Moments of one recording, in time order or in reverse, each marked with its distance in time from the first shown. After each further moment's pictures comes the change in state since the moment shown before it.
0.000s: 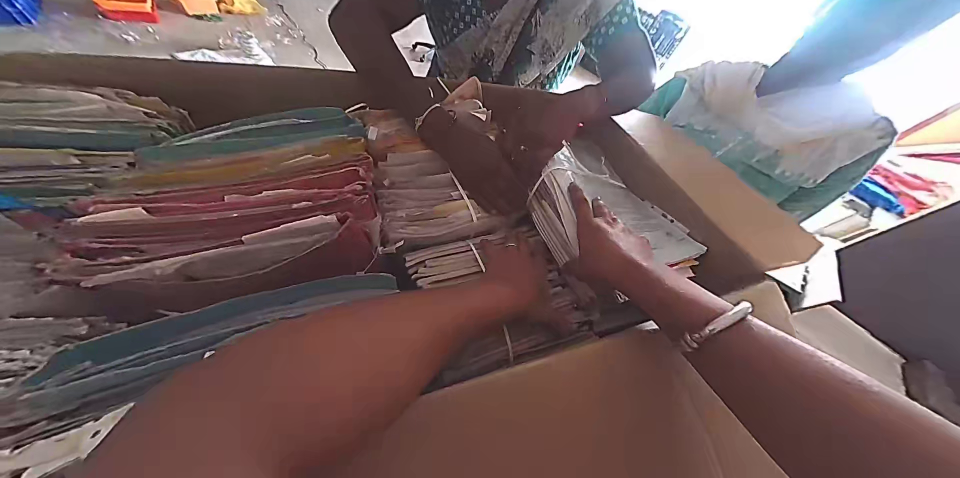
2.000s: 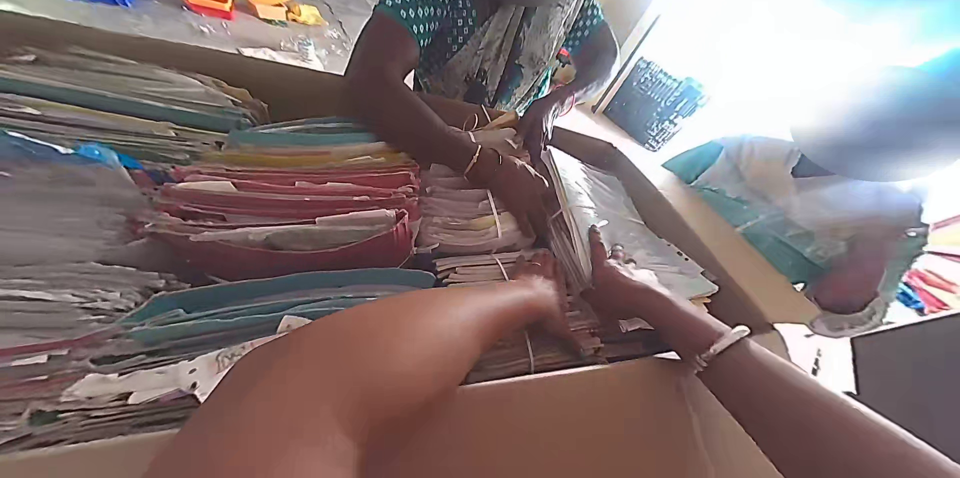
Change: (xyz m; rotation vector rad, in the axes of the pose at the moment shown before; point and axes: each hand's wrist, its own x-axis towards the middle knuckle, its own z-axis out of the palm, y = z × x) left_hand -0.069 -0.007 -0.046 -0.079 -0.104 0.036; right_hand 0.020 -0.011 0.000 -0.222 -0.163 -0.007
